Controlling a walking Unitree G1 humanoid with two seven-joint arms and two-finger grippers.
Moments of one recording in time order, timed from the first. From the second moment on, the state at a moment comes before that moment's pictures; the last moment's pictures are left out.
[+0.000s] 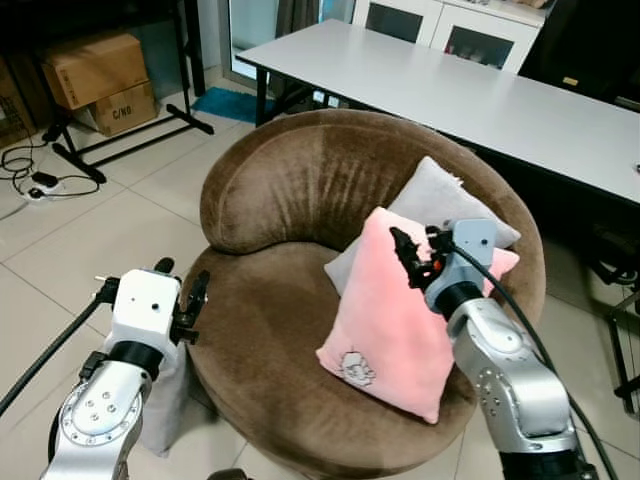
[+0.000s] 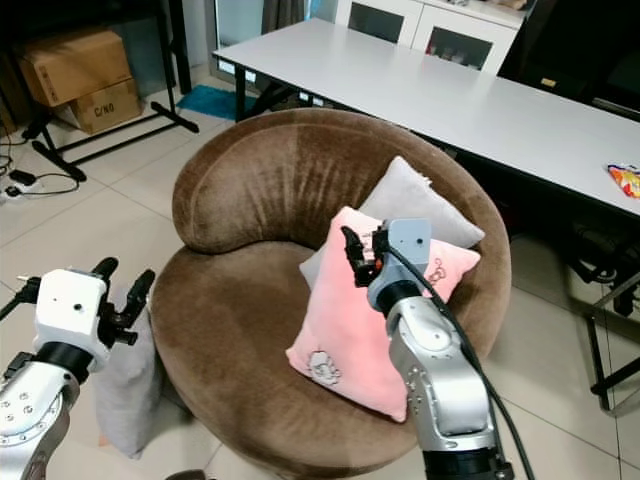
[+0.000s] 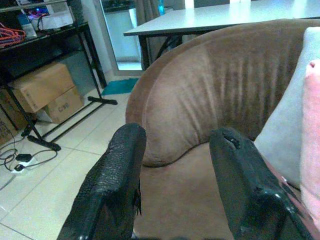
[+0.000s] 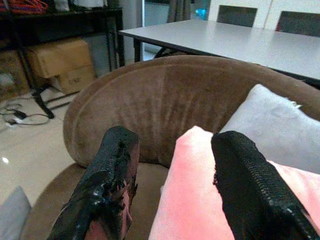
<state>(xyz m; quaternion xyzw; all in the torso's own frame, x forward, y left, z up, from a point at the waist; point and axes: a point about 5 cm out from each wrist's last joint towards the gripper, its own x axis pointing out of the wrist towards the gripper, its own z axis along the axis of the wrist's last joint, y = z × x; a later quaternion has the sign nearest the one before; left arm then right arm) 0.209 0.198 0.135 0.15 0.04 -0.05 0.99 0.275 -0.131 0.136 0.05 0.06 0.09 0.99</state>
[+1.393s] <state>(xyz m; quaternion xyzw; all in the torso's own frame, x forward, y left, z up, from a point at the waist) 0.214 0.201 0.130 0.15 0.04 -0.04 0.99 0.271 -0.128 0.136 0.06 0.08 0.12 0.99</state>
